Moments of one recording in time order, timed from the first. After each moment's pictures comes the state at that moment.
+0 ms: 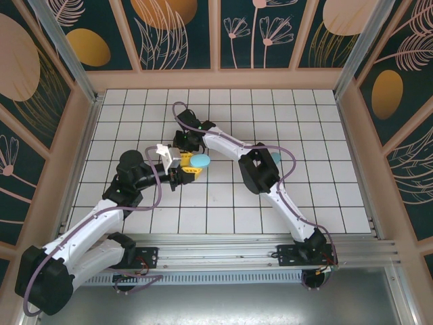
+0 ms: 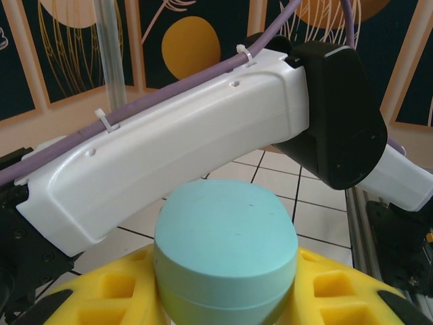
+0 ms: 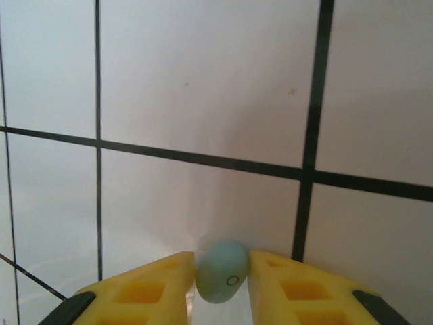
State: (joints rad) left arm -0.48 0.94 0.53 0.33 0.78 0.00; right arm 0.80 2.62 2.30 -0.60 -0.16 0.82
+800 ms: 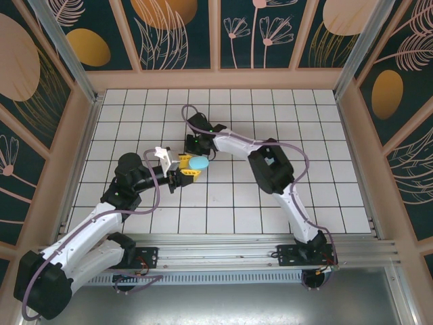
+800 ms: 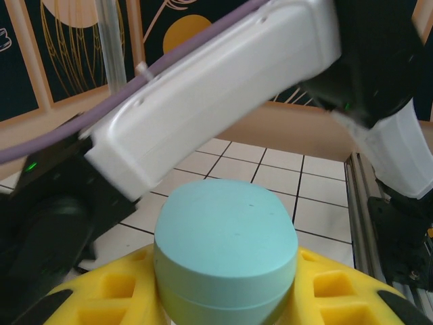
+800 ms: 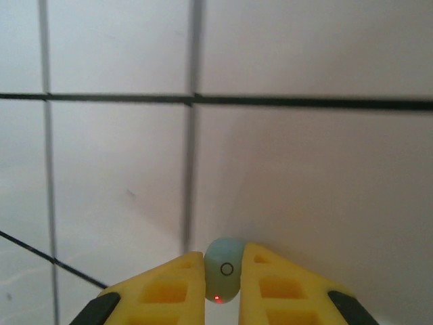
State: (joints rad) left arm -0.48 0.90 0.51 0.31 0.78 0.02; right arm 0.76 2.35 1.86 -0.47 -0.15 0.78
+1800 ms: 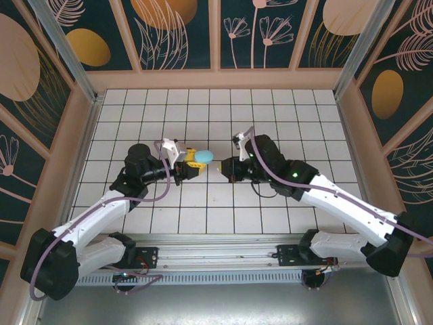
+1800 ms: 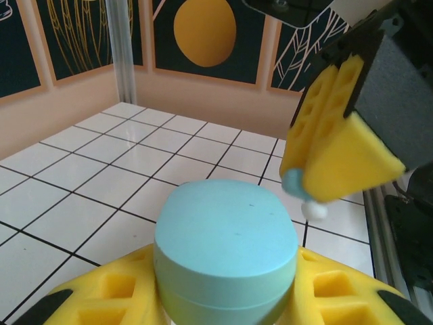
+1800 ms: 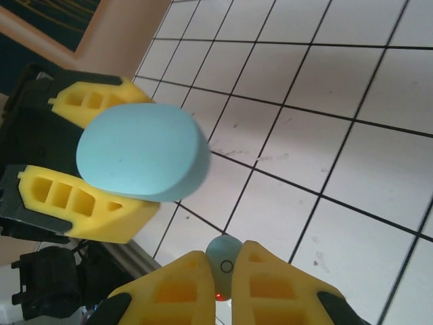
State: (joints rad) left arm -0.48 1.08 0.58 0.36 0.76 0.01; right arm 0.92 1.15 1.08 -0.52 -0.11 0.63
